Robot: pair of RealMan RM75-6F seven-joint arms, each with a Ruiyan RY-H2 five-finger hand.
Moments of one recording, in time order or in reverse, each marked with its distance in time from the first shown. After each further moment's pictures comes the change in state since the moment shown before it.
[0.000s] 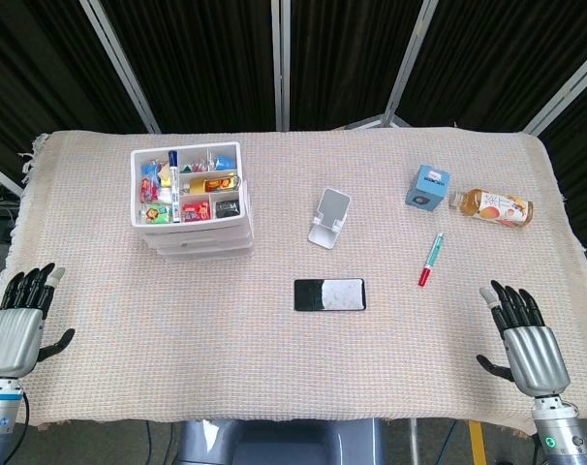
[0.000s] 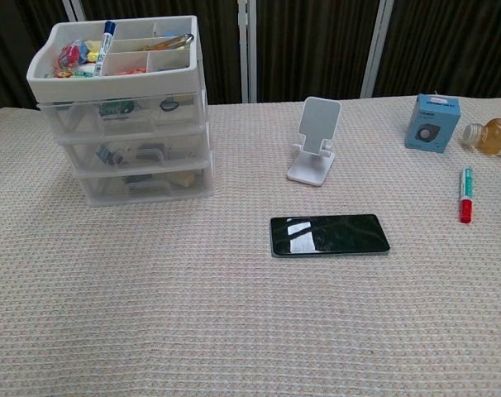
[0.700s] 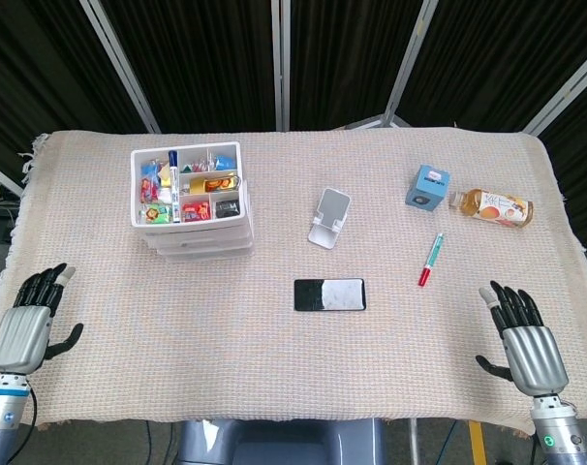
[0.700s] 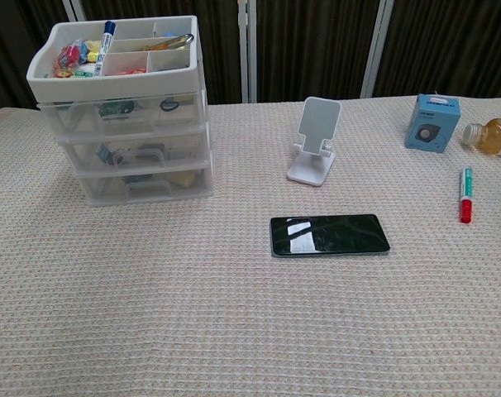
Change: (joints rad) left arm -0.026 0.005 -0.002 -0.017 -0.006 -0.066 -0.136; right arm 0.002 0.001 0.001 -0.008 0.016 -0.014 0.003
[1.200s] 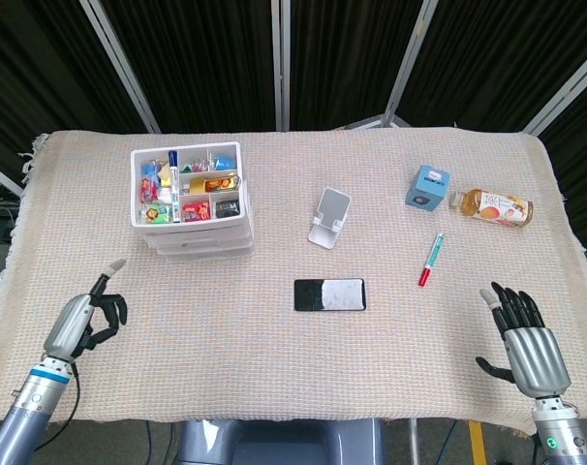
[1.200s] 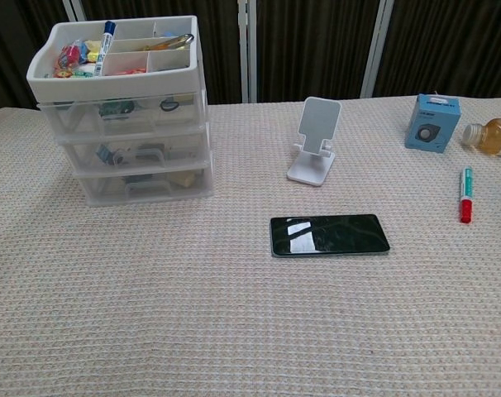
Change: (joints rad) left arm -0.109 -0.004 -0.024 -0.115 0.019 -0.186 -0.504; right arm -0.003 0.013 -0.005 -0.016 -0.002 -0.001 0.020
